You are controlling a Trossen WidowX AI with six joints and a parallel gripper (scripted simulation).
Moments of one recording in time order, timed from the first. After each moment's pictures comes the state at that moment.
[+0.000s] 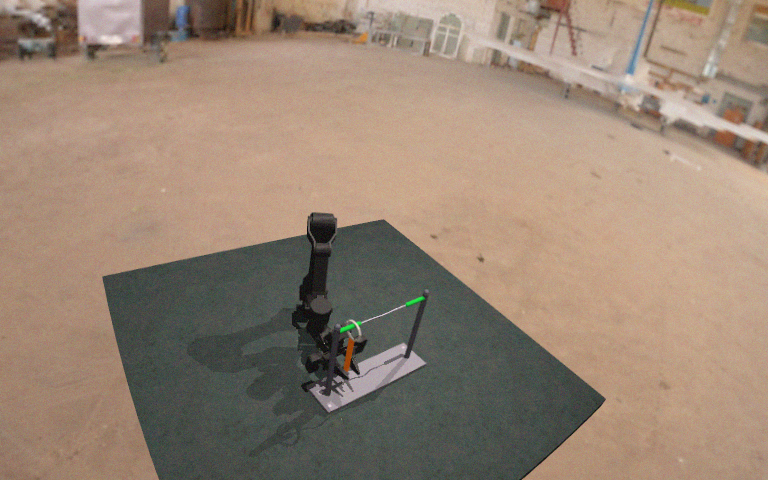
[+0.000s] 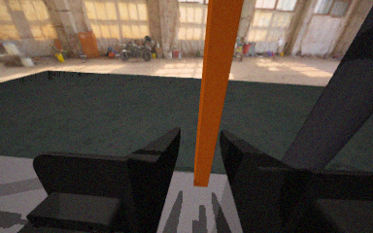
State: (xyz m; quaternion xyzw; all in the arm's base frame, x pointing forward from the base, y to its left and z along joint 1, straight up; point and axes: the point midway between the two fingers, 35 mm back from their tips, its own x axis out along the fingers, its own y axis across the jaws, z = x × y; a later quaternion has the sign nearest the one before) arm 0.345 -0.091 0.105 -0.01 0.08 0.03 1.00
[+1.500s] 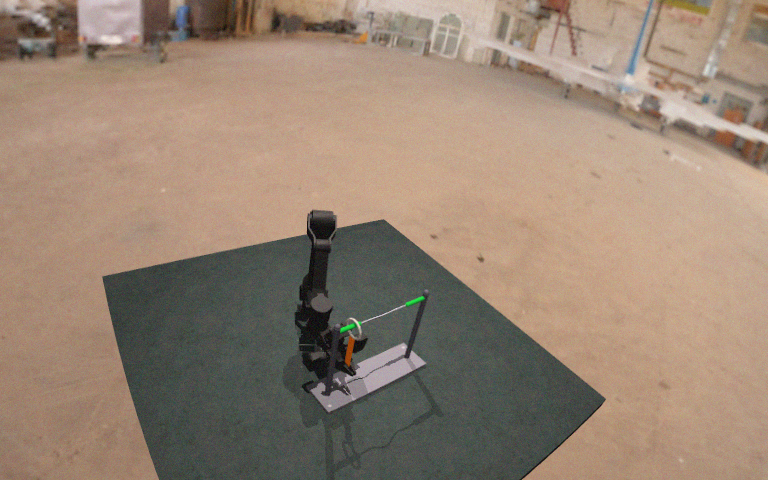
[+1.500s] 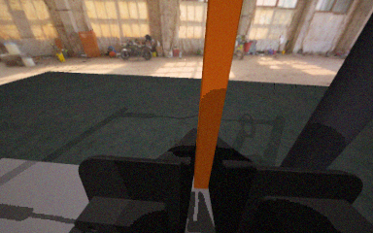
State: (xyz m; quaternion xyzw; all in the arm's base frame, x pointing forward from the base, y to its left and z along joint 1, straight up) arm 0.345 -0.090 0.111 -0.01 0.08 0.03 1.00
